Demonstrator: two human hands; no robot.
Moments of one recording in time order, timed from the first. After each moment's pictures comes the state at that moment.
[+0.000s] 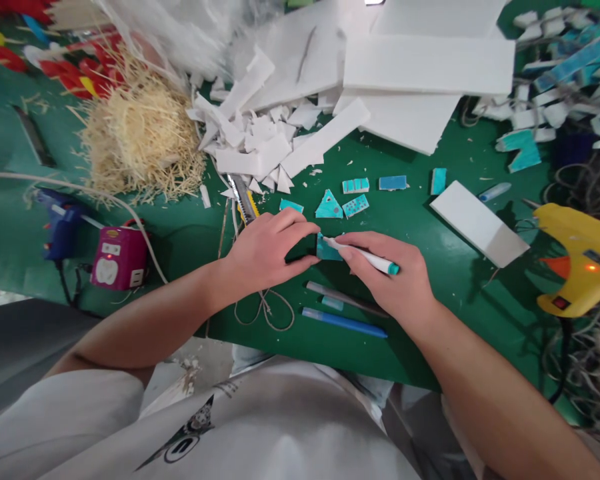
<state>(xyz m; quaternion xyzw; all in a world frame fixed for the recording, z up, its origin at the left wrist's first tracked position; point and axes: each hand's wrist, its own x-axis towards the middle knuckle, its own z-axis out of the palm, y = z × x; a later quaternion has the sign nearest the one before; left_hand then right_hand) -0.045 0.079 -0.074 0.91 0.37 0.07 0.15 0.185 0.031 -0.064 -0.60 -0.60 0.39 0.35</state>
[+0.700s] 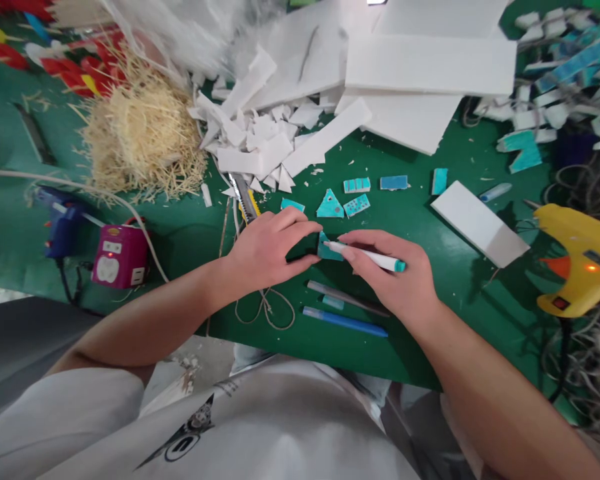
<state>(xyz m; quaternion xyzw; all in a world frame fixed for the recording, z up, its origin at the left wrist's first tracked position) -0.045 0.079 -0.076 0.91 0.37 0.06 0.15 0.185 0.028 -0.068 -0.62 -0.56 0.41 0.37</state>
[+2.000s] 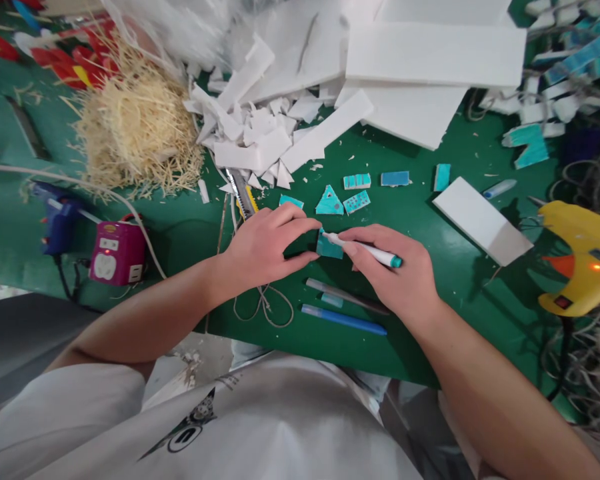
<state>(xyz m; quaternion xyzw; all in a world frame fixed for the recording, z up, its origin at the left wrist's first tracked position) -0.046 0.079 -0.078 0.91 0.38 0.06 0.17 0.186 0.032 -0.065 -0.60 -0.60 0.39 0.37</state>
